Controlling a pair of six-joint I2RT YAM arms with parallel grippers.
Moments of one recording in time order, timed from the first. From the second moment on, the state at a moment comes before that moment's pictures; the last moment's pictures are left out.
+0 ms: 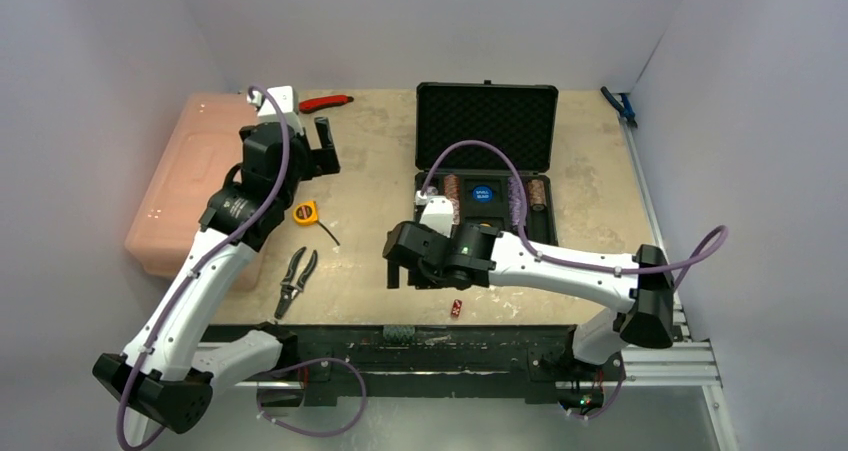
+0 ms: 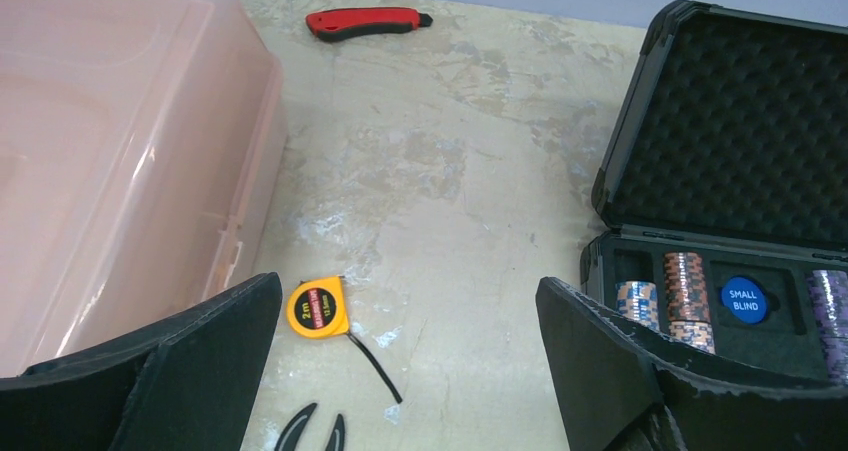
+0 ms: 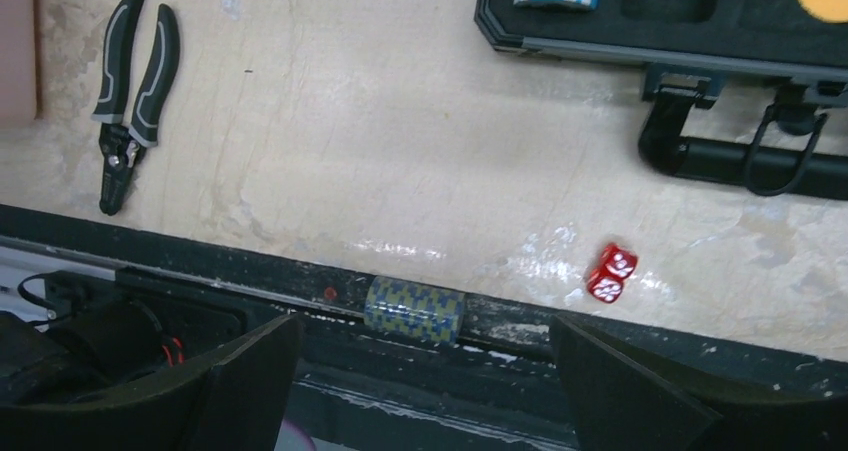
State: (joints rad) left arm -0.39 1.06 1.23 -0.56 -0.41 -0.28; right arm 1.26 1.52 1.38 -0.96 0.42 1.11
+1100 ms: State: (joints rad) left arm -0.39 0.93 1.16 -0.51 -0.64 -0.26; right arm 1.33 1.78 1.45 -0.96 0.34 1.37
